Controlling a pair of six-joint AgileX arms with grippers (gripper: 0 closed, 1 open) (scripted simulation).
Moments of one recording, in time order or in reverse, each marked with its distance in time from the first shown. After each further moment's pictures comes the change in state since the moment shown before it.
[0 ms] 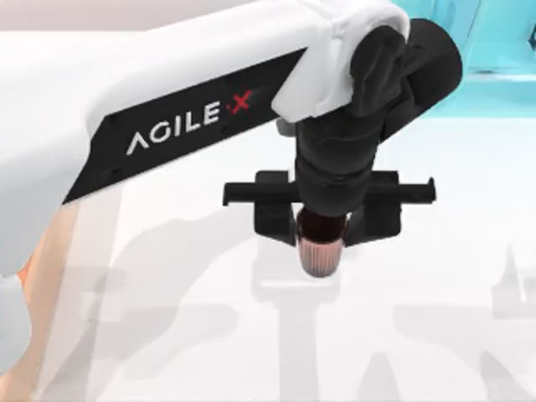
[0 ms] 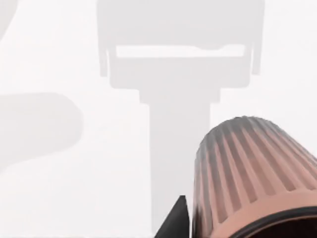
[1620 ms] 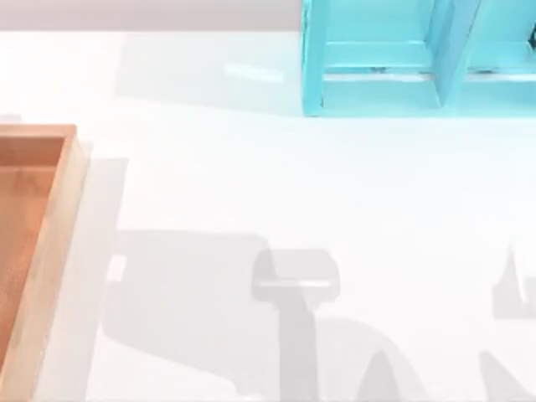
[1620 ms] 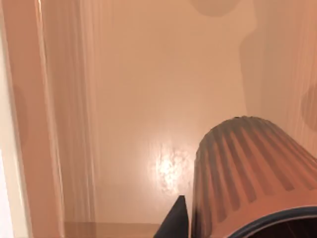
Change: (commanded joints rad) left arm 1.172 -0.383 -0.336 -0.012 0.054 1.162; right arm 0.000 0.000 0.000 0.000 0.000 0.000
